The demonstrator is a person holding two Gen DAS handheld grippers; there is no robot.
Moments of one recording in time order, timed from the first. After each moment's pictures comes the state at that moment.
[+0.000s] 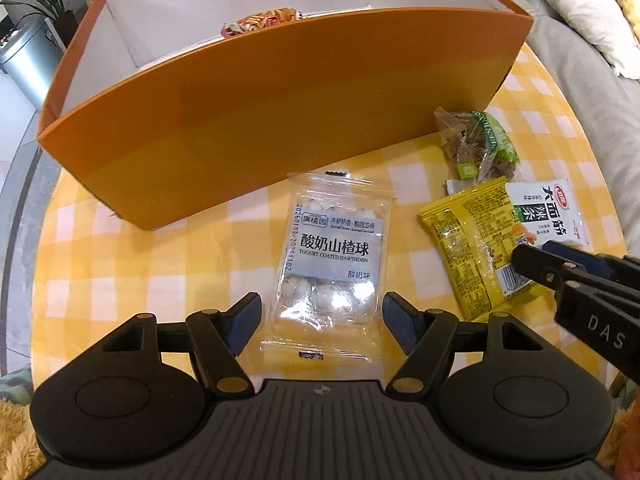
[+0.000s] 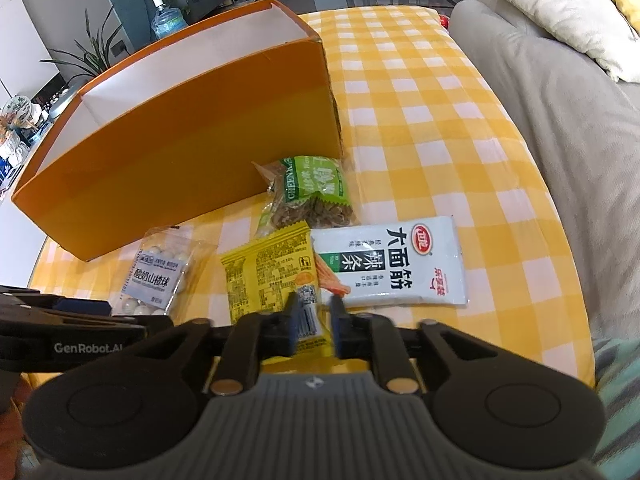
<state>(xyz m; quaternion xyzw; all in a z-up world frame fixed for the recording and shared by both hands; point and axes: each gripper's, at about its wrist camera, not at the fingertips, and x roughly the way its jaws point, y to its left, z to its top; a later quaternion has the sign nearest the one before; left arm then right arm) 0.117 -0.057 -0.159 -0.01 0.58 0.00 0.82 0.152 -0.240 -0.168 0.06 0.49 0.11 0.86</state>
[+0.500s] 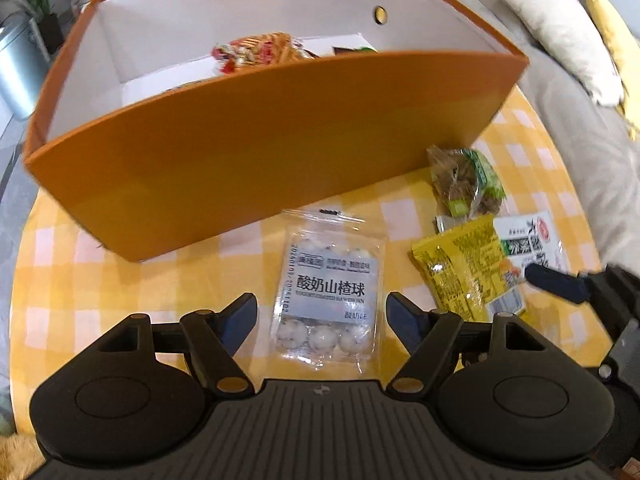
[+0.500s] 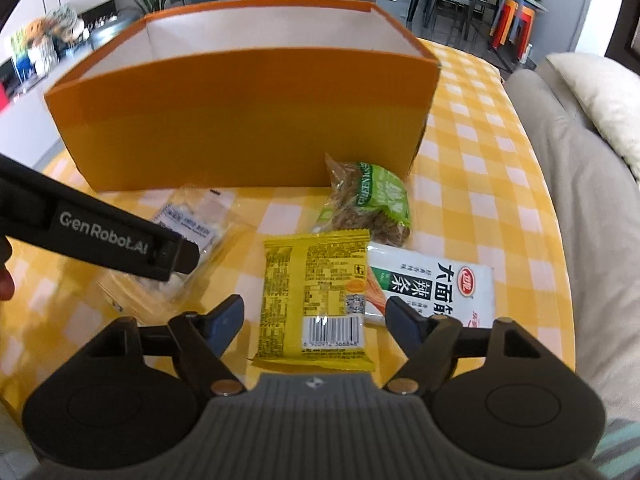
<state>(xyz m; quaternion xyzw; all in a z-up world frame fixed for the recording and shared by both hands) 0.128 -0.041 -0.162 -0.03 0.55 -0.04 0.84 0.141 -0.189 -0.173 -0.10 0.46 0.16 0.87</state>
